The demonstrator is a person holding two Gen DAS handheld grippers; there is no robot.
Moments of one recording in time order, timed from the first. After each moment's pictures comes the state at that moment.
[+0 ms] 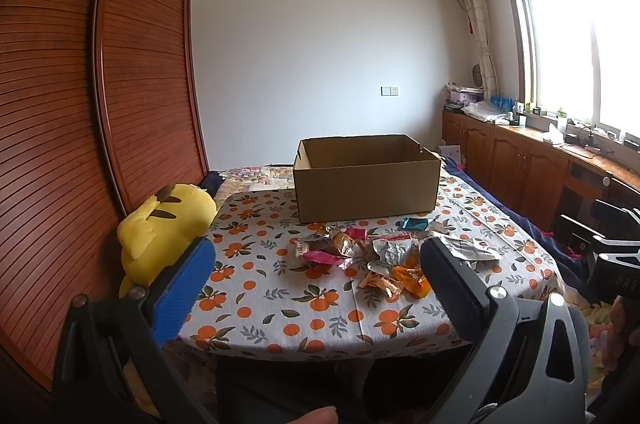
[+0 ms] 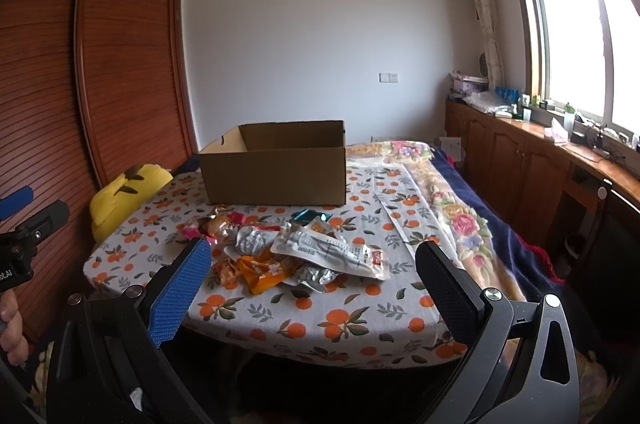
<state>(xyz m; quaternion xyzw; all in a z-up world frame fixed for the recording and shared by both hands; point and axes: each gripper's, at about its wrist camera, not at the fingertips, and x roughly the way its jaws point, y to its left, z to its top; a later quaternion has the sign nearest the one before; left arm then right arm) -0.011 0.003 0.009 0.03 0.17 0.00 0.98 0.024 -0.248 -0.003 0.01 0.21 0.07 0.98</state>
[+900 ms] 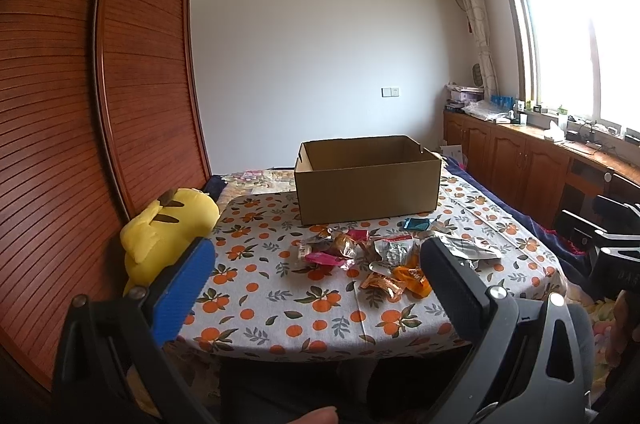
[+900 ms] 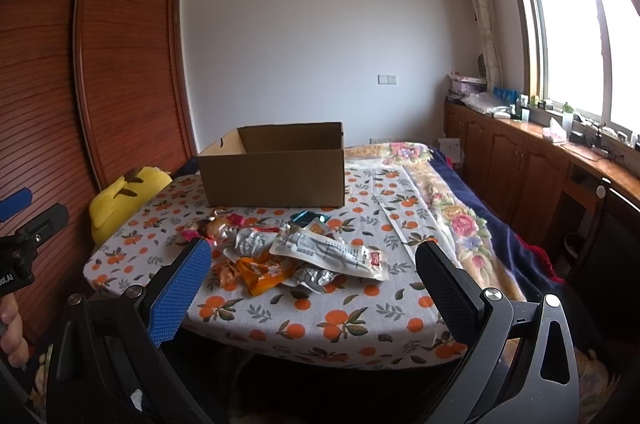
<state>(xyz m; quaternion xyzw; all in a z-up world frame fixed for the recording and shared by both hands) -0.016 0.000 0.008 0.03 0.17 0.01 0.98 0.024 -0.248 -0.002 0.01 0.20 0.07 0.98</state>
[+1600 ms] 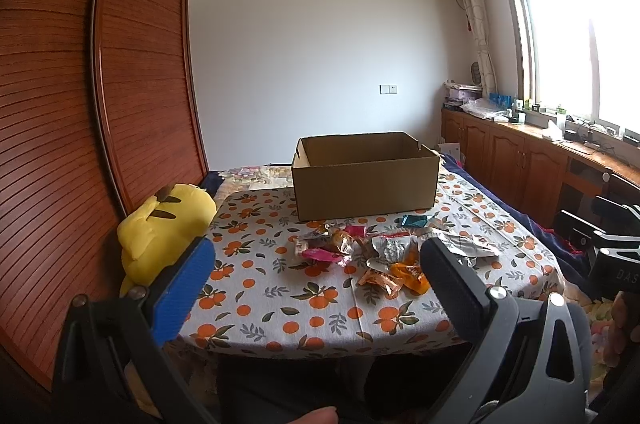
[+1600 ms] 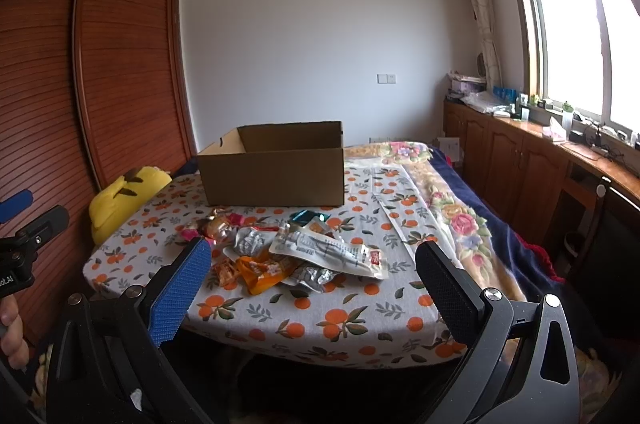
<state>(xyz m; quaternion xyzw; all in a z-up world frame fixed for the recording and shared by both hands) -0.015 -0.001 0.006 0.03 0.18 0.00 0.98 0.024 -0.248 -0.004 0.01 0.21 0.07 0.98</state>
